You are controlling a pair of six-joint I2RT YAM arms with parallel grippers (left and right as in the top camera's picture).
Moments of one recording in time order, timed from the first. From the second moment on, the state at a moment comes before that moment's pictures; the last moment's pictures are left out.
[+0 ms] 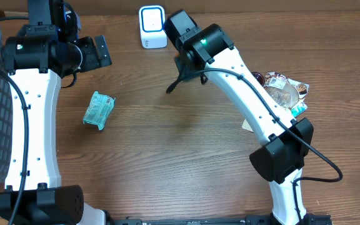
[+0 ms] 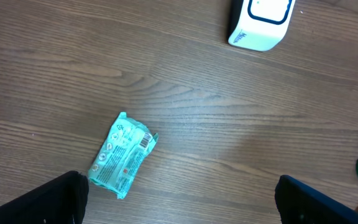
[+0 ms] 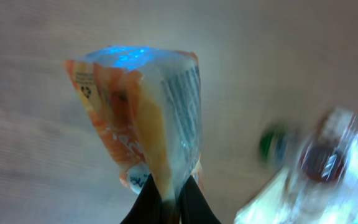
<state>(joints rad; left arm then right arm) 0.04 1.69 1.88 -1.22 0.07 -0.25 0.59 2.16 2.25 -1.40 0.25 0.30</state>
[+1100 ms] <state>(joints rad) 0.04 1.69 1.88 -1.22 0.07 -0.25 0.45 2.17 1.97 -1.07 -0.35 0.43</state>
